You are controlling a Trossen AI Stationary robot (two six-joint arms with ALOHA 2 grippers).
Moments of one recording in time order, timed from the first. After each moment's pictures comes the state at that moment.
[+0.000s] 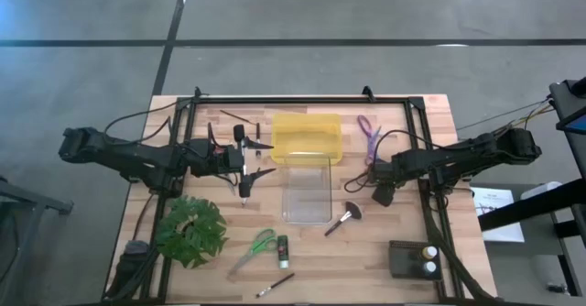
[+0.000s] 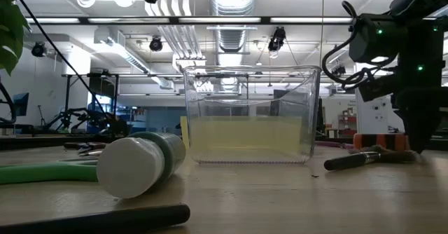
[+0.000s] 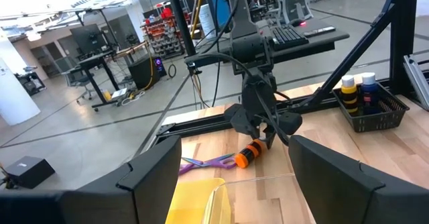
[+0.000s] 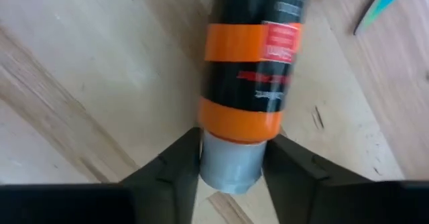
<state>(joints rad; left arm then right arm) -0.10 1.06 0.68 0.30 -0.24 0.29 0.00 1.19 0.48 -0.80 0.10 0.63</state>
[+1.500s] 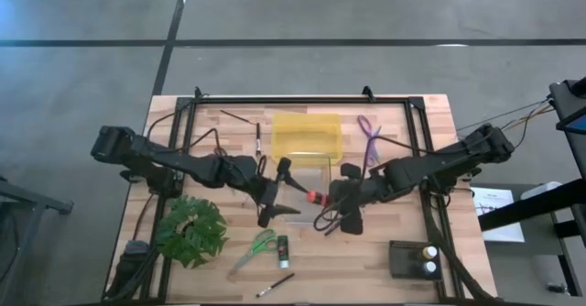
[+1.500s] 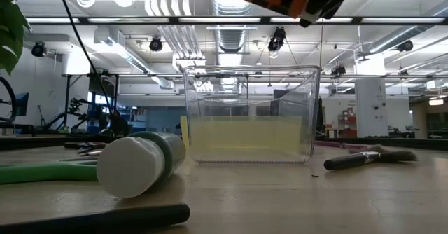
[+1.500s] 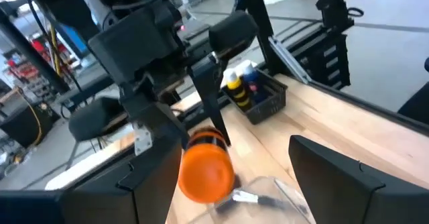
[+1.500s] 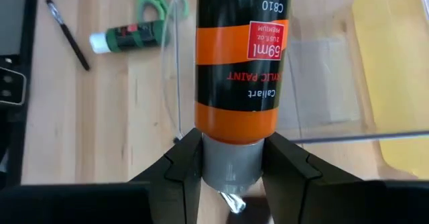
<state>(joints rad) -0.16 1.48 0.89 0.39 0.15 0.47 0.33 1.49 1.27 -0.79 0.15 0.40</state>
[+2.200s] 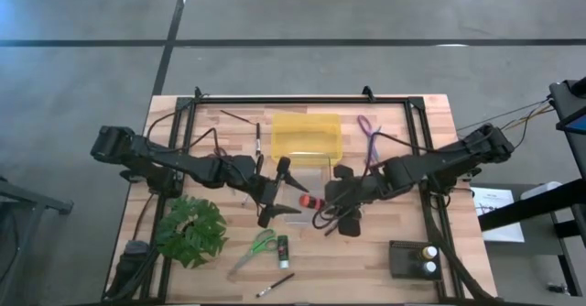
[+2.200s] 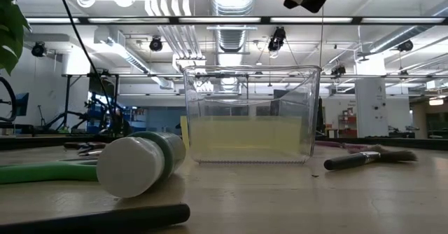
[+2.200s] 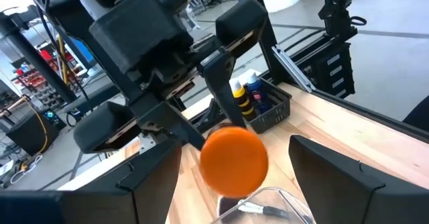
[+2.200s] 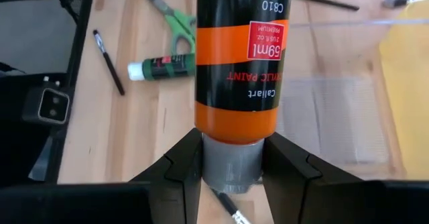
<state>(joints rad) -0.16 1.48 0.88 0.42 0.15 0.48 0.31 1.49 1.29 -0.69 0.07 0.35</state>
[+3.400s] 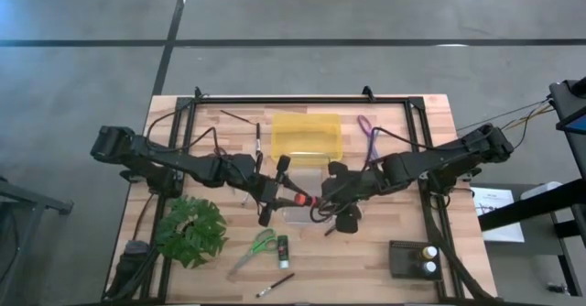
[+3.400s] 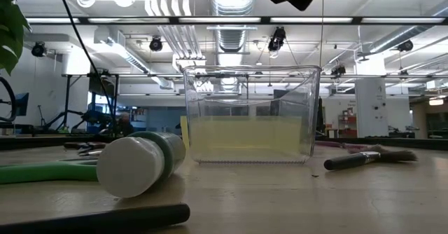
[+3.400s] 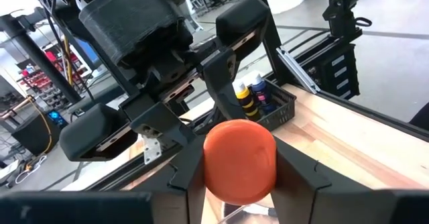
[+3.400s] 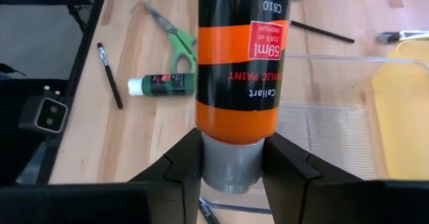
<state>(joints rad) -0.15 1.48 0.88 0.43 0.15 0.48 0.28 1.49 1.29 -0.62 0.06 0.25</state>
